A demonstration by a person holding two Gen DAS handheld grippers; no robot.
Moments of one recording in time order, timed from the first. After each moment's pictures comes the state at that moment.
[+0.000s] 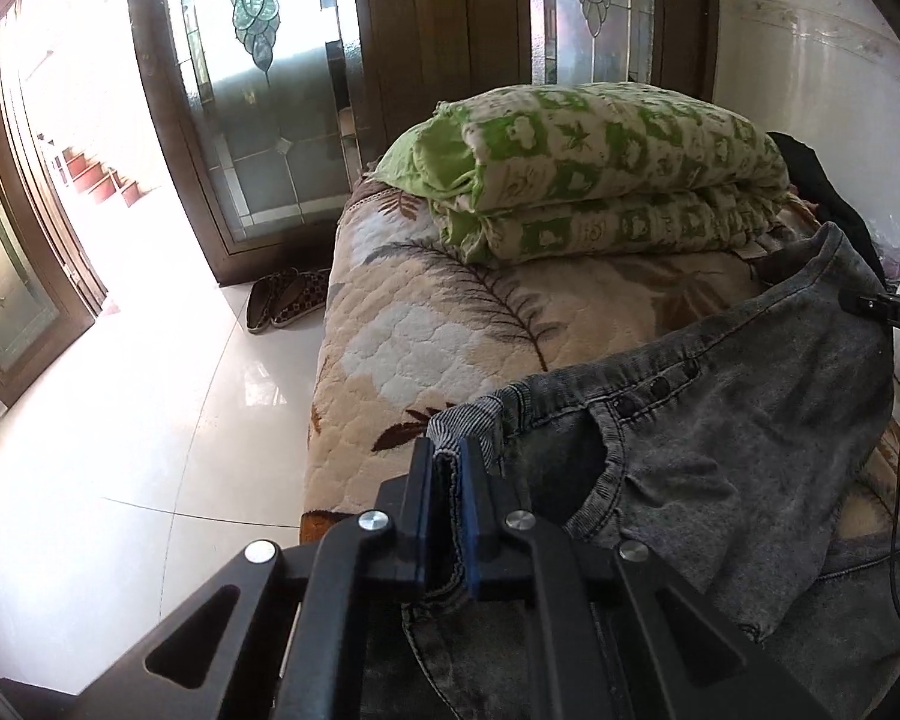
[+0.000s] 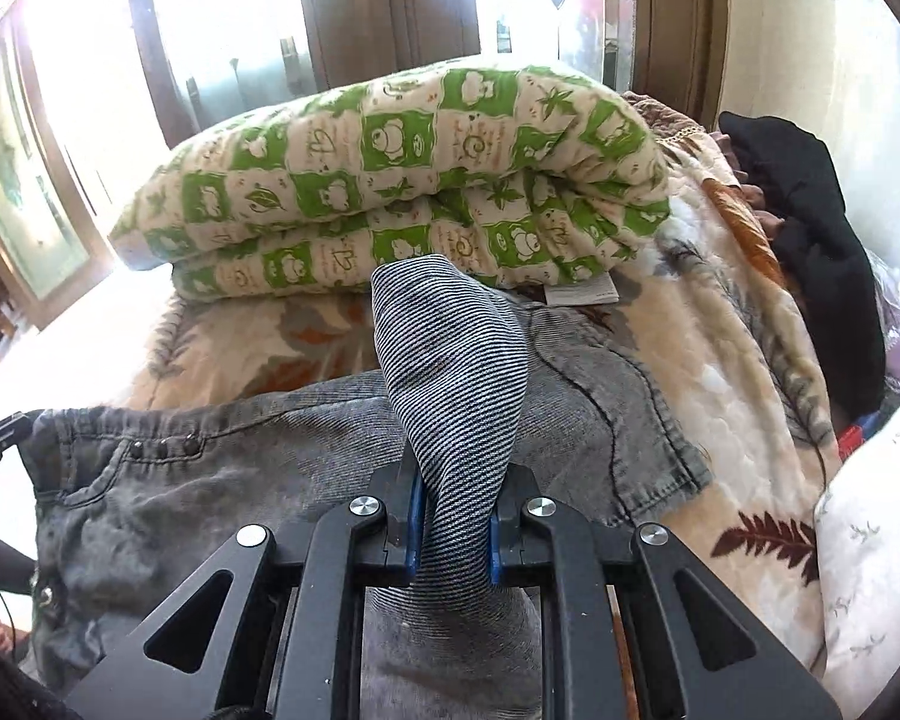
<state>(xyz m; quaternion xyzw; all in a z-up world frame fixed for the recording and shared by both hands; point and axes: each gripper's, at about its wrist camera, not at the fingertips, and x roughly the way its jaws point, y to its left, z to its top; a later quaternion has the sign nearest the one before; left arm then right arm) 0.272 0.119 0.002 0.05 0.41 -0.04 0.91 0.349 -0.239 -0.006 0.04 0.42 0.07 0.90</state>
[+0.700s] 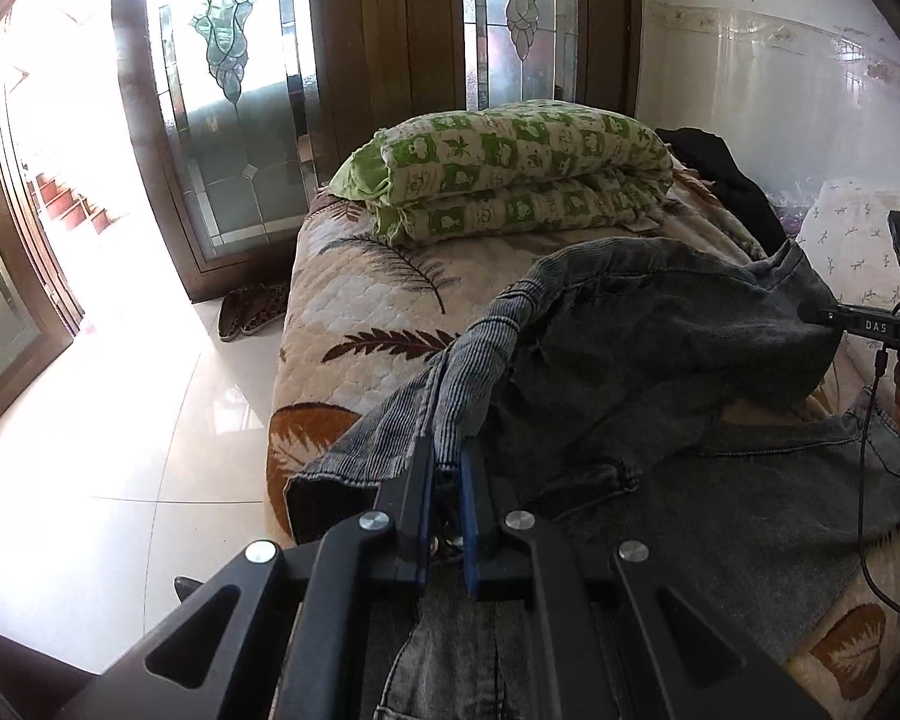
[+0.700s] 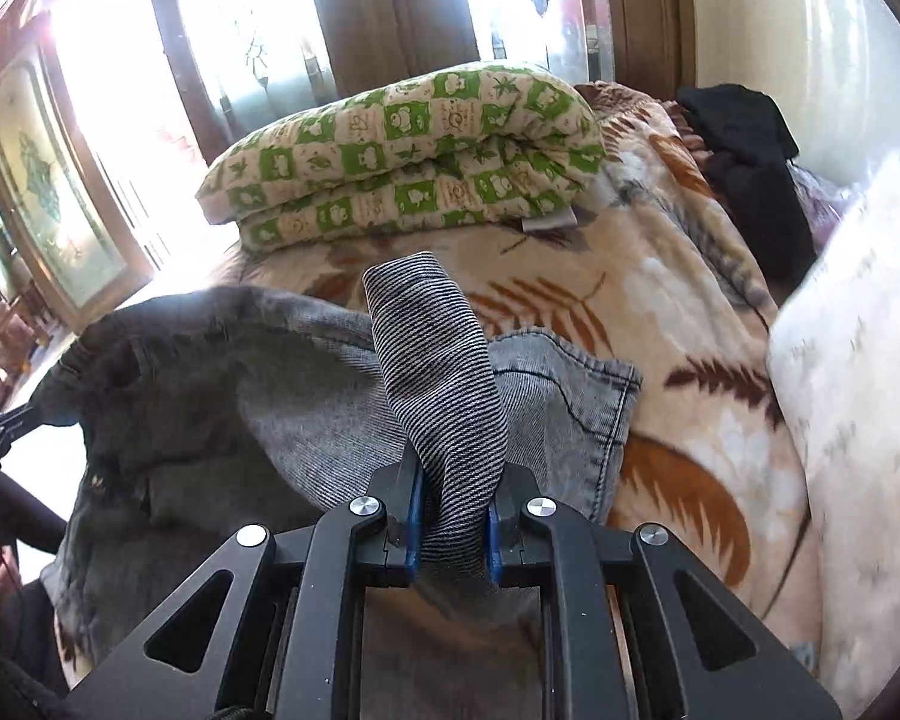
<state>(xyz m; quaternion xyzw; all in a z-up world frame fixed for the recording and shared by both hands) 0.148 0.104 0.023 0.05 0.38 -0.10 0.92 0.212 -0.277 -0.011 0.07 0.40 0.10 0.91</state>
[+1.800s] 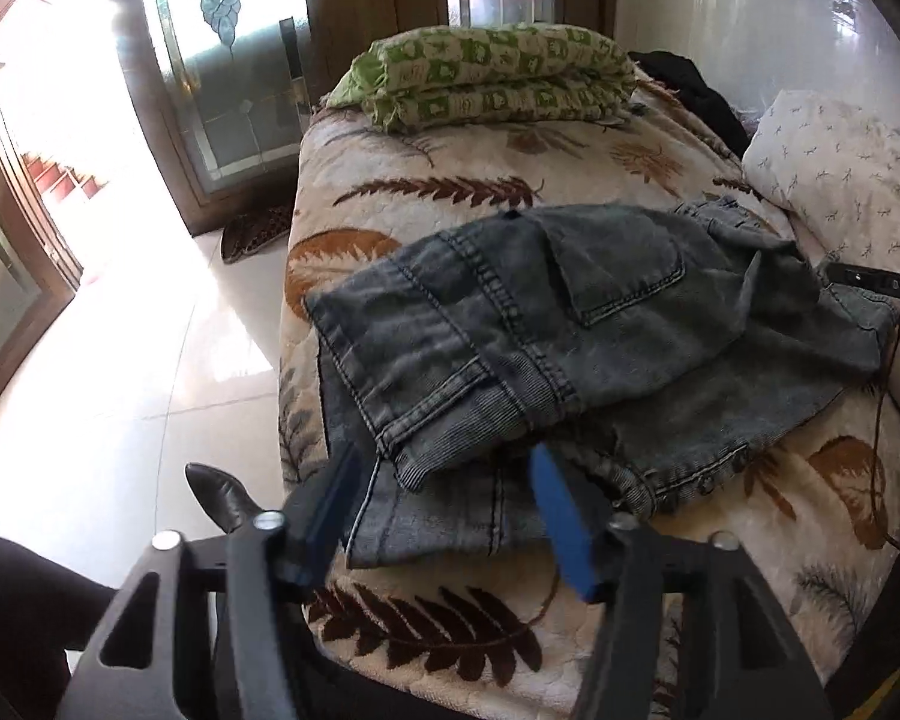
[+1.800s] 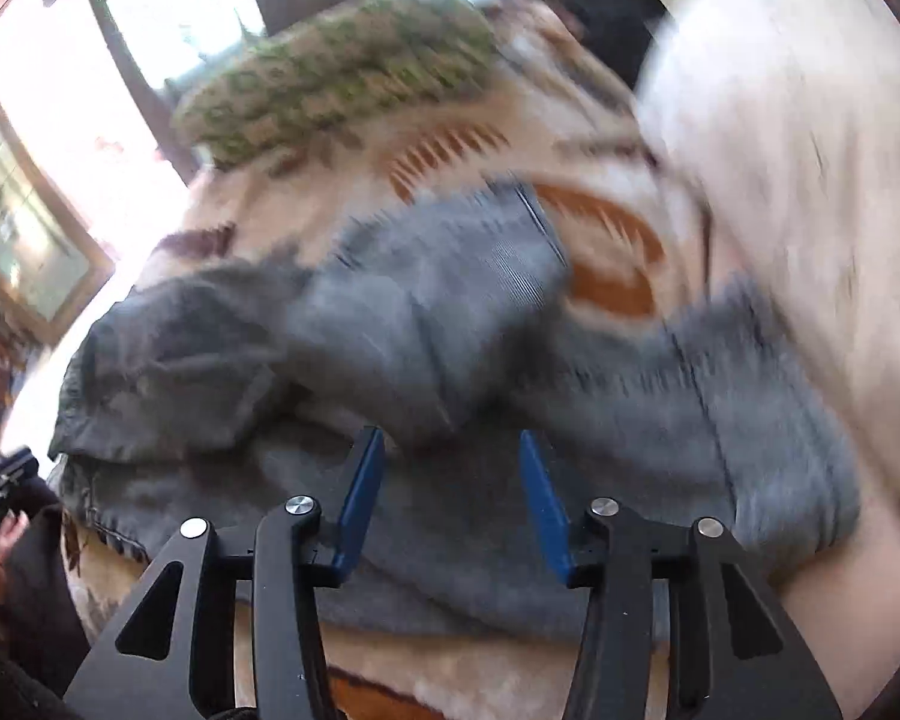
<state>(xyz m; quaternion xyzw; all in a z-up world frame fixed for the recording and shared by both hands) 0.031 0.127 -0.003 0.08 0.44 -0.11 0.89 0.075 -0.263 -0.028 0.09 0.44 0.04 0.89</state>
